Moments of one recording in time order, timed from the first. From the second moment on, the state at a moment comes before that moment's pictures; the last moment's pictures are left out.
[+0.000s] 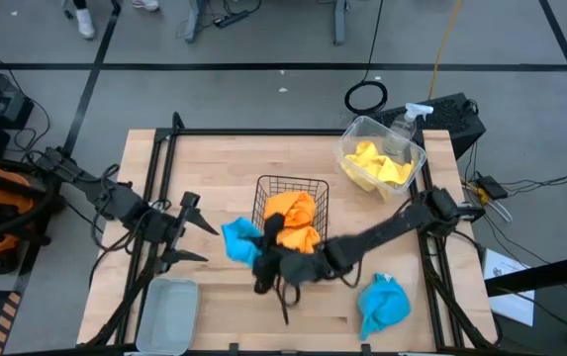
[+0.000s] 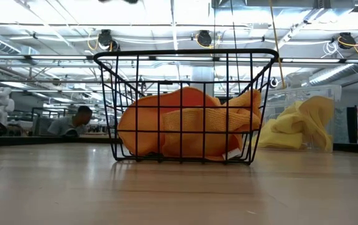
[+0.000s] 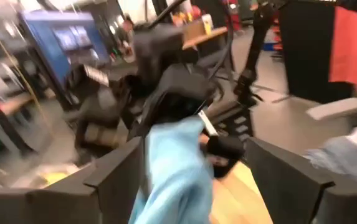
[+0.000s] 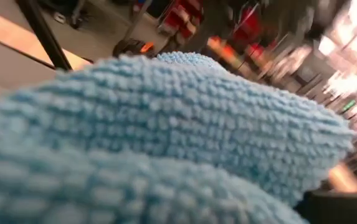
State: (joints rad) left arm -0.51 0.78 0.79 -0.03 -0.11 0.32; right arm 0.39 1.99 1.69 0.05 0.75 -0.43
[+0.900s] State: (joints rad) left arm -0.51 1.01 0.79 -0.14 -0.49 0.19; right arm 0.33 1.97 1.69 -0.04 0.63 -0.20
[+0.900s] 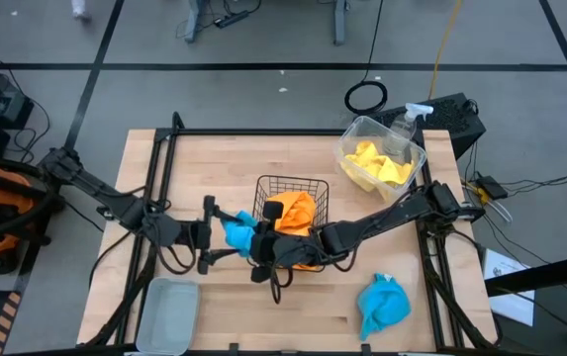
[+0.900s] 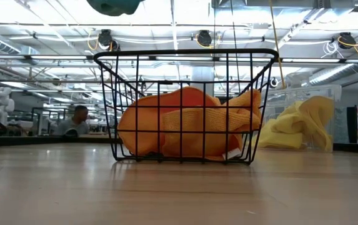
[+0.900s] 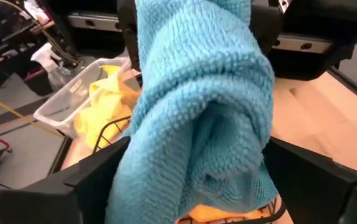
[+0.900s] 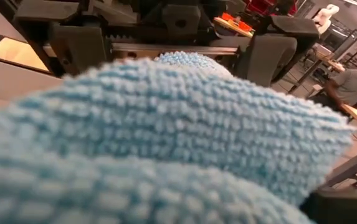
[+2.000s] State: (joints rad) left arm -0.51 1.04 0.79 -0.18 -0.47 0.24; right arm 0.34 1.97 1.69 -0.21 0.64 -0.04
